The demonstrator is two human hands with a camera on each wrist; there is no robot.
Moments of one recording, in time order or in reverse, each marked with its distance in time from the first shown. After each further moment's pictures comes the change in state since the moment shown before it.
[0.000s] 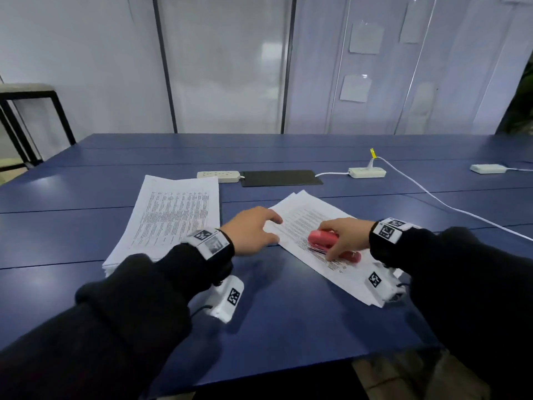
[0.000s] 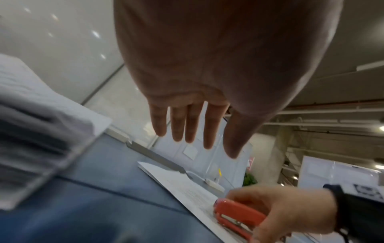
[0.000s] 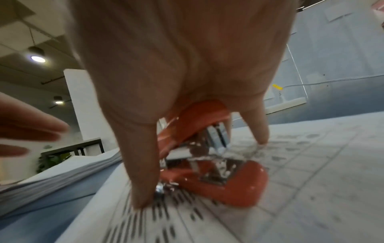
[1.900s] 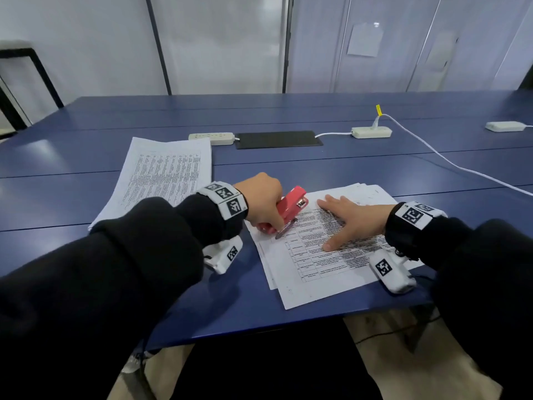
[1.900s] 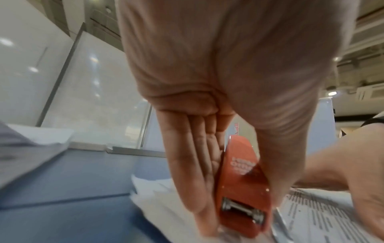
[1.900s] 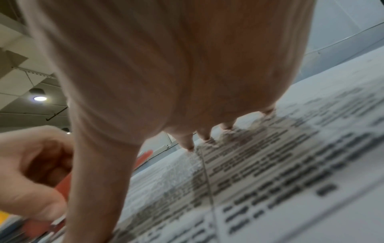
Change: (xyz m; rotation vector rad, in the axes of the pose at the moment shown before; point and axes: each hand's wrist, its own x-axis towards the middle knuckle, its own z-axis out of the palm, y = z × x) left_hand 0.017 0.036 0.024 0.391 -0.191 0.007; right_hand -0.032 0.024 0.037 0.062 -0.202 -0.070
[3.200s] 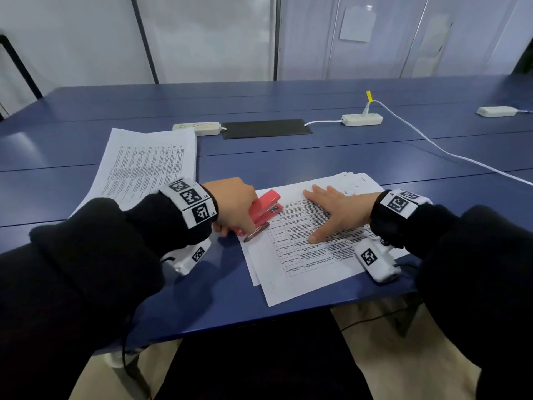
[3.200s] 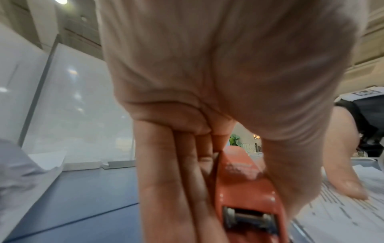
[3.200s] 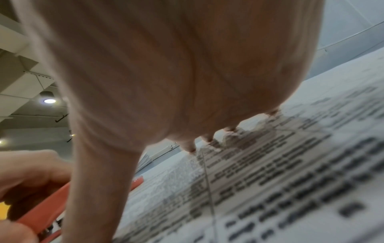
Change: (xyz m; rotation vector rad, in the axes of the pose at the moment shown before) left_hand -0.017 -0.004 0.005 0.068 -0.233 -0.072; right_hand 0.003 0.000 0.002 -0.042 -0.038 0.004
